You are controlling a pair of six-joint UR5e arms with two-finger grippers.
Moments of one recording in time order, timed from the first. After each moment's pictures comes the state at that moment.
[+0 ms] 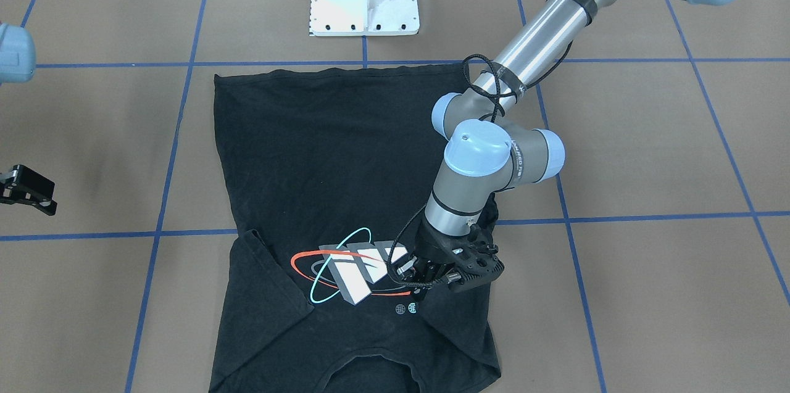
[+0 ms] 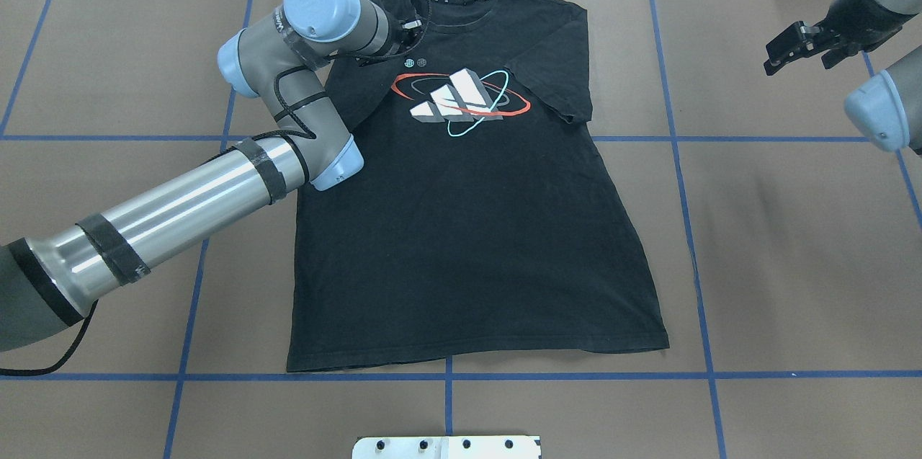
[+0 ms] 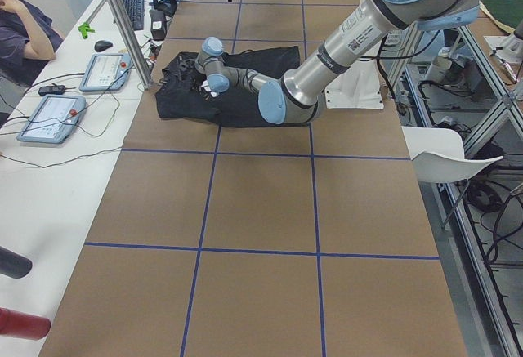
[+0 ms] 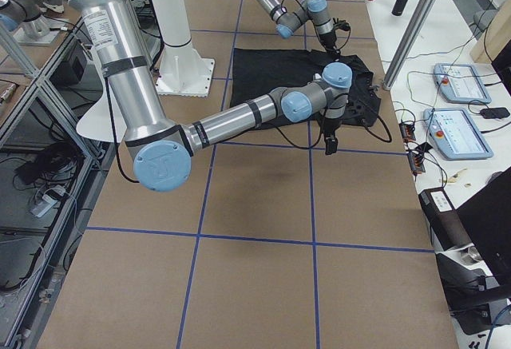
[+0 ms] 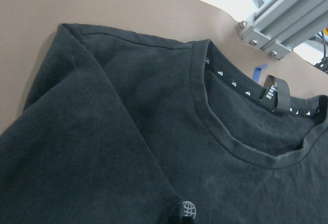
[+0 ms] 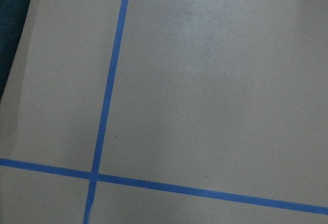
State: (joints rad) left arm -0.75 -2.57 -0.84 -2.41 -1.73 -1.56; right arm 1.19 -1.24 1.63 -1.49 2.24 0.45
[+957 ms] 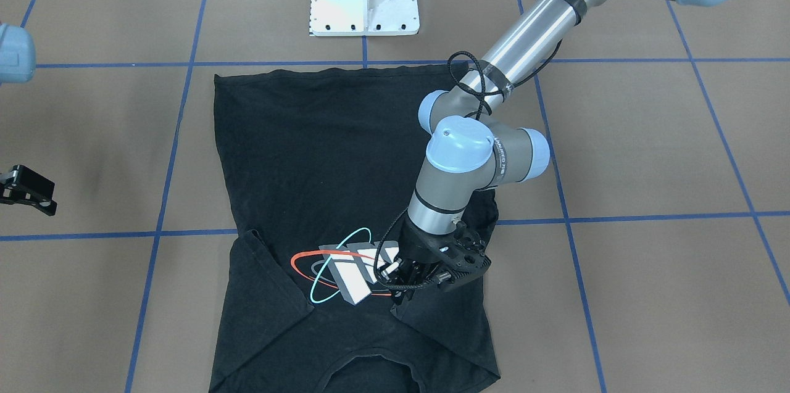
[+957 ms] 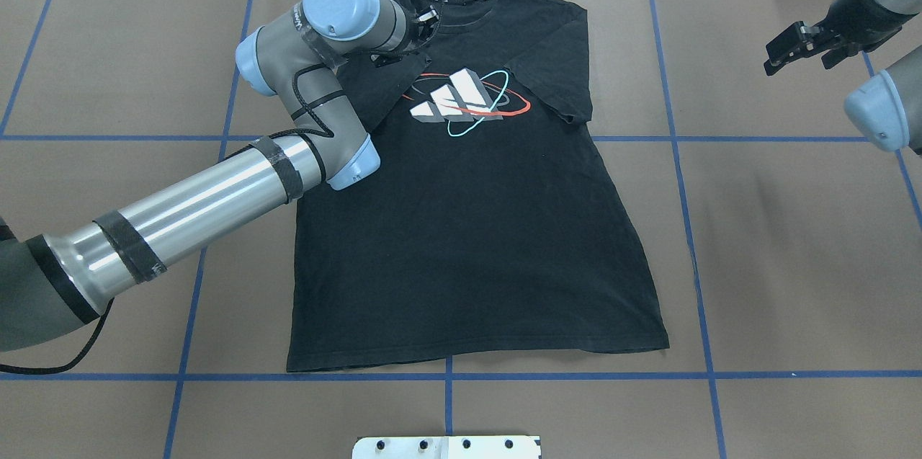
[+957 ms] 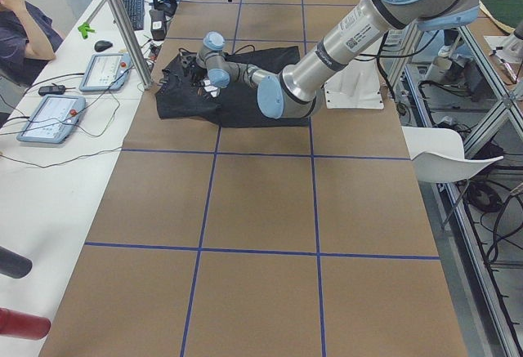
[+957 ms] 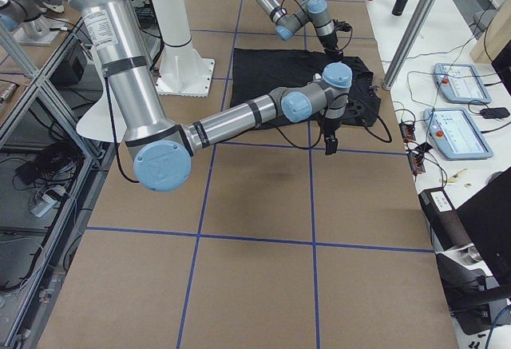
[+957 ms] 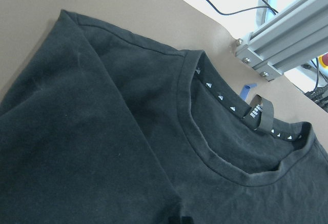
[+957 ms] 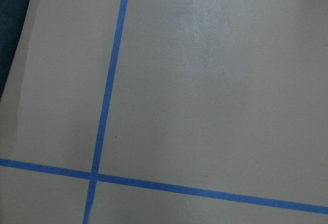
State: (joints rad) left arm -0.73 -2.61 -0.83 -2.41 -1.72 -1.65; right arm 1.19 -1.24 1.63 -1.49 2.24 0.46
